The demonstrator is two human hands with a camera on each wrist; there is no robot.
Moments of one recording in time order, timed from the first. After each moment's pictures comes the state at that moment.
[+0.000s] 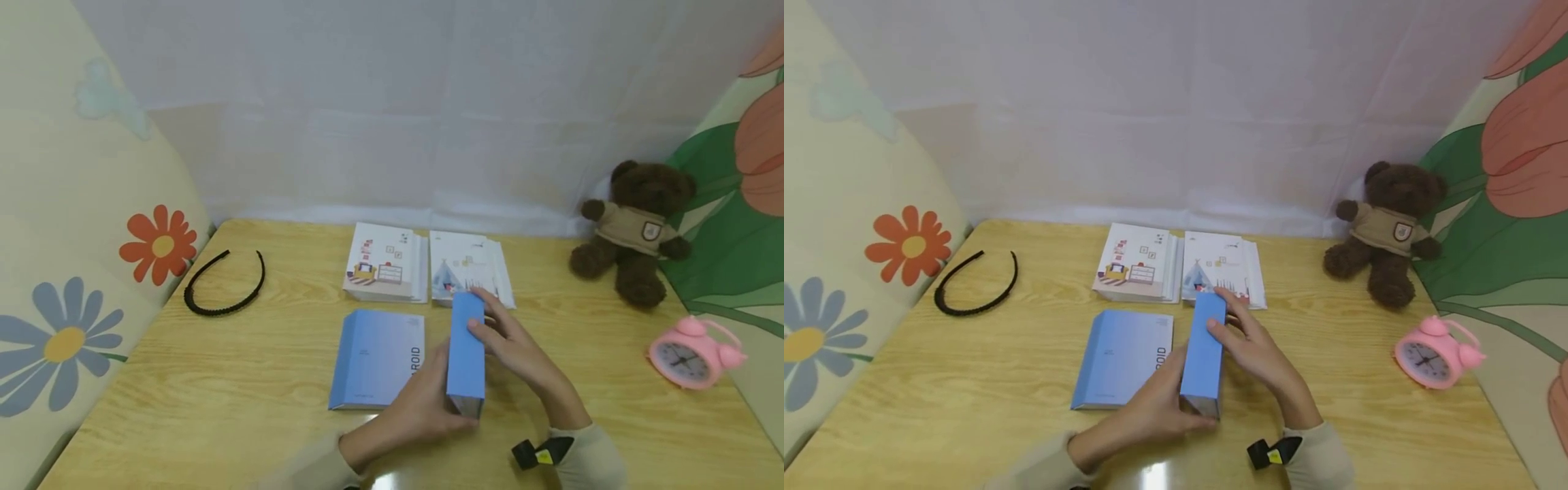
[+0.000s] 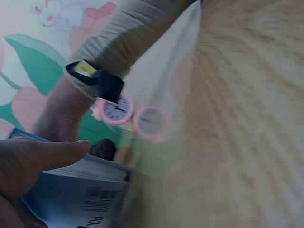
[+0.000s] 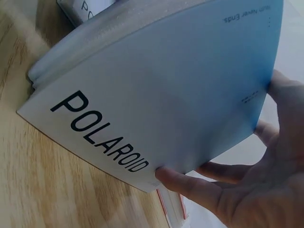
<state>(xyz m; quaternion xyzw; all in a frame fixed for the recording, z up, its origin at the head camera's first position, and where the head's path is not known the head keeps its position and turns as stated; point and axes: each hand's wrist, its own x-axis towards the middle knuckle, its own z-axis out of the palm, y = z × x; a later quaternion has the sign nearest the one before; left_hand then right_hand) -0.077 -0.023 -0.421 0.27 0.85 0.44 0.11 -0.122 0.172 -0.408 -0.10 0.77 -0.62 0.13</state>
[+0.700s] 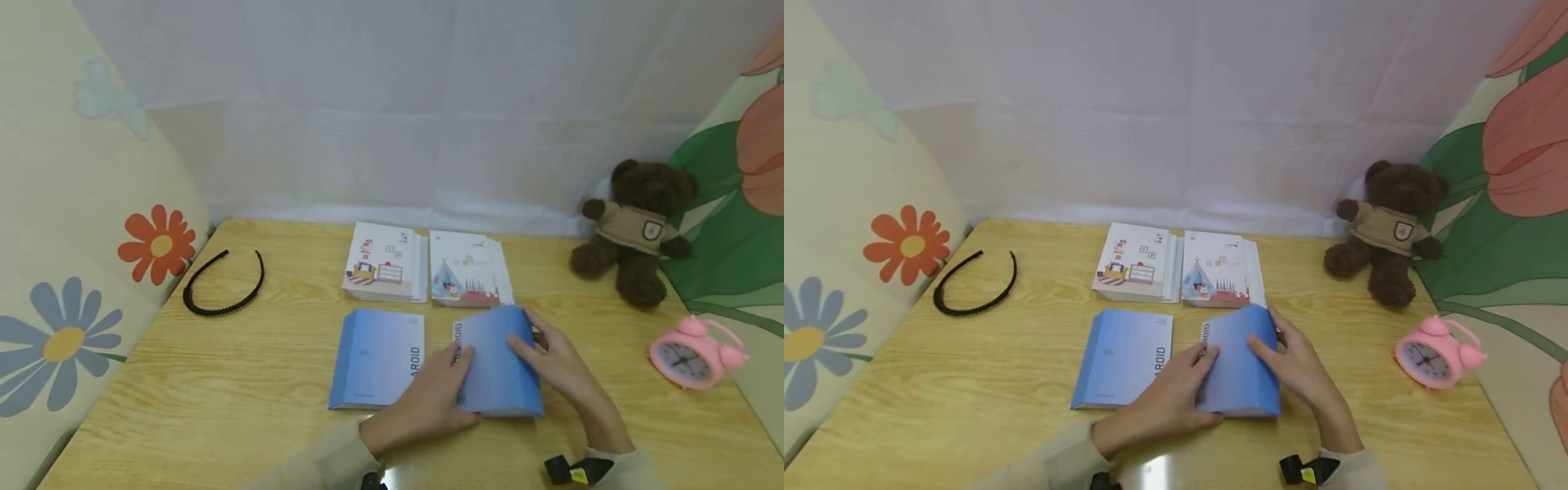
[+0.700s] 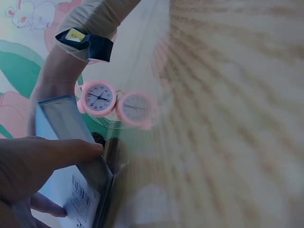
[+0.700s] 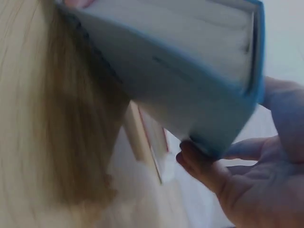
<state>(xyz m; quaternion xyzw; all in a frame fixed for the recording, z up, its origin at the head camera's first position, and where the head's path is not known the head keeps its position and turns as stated) -0.087 -0.005 -0.436 0.32 0.92 0.20 0.04 -0.101 0.218 -0.409 -0.01 0.84 -0.53 0.10</state>
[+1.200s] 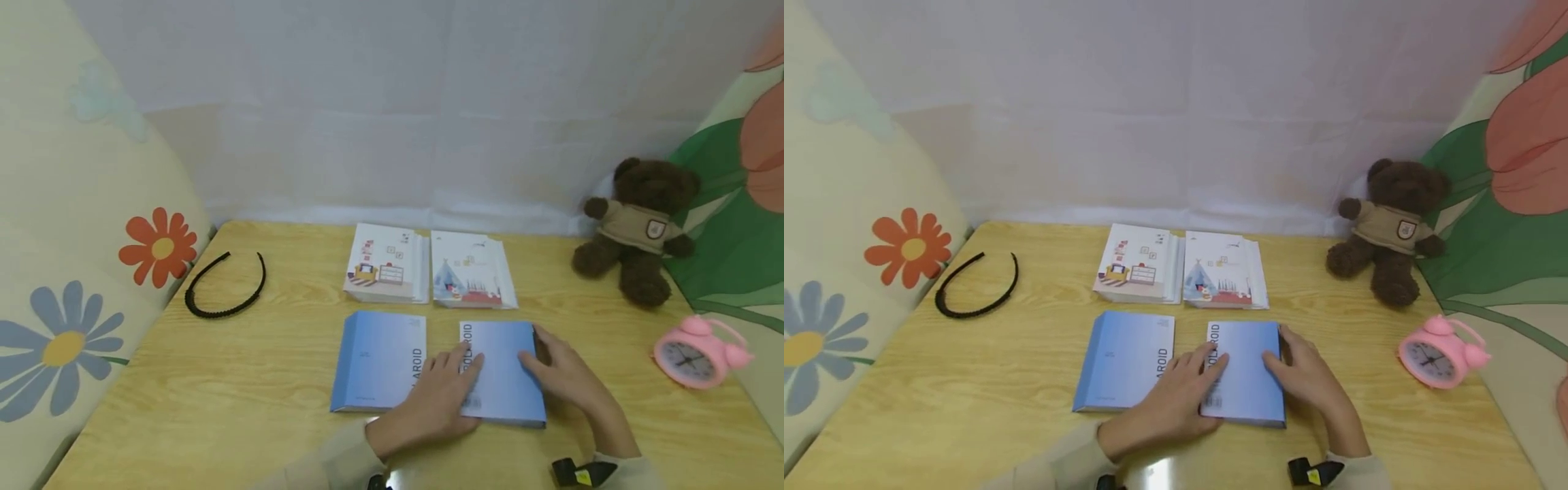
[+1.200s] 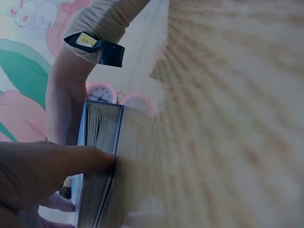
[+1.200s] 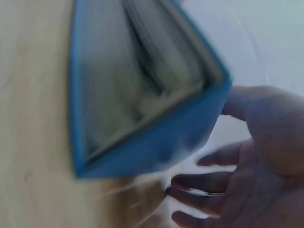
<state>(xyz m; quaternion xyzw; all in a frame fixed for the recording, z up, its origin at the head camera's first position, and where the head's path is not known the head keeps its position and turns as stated) -0.086 -0.005 -0.435 0.35 0.93 0.13 0.04 -0.100 0.236 -0.430 -0.04 0.92 -0.38 0.07</state>
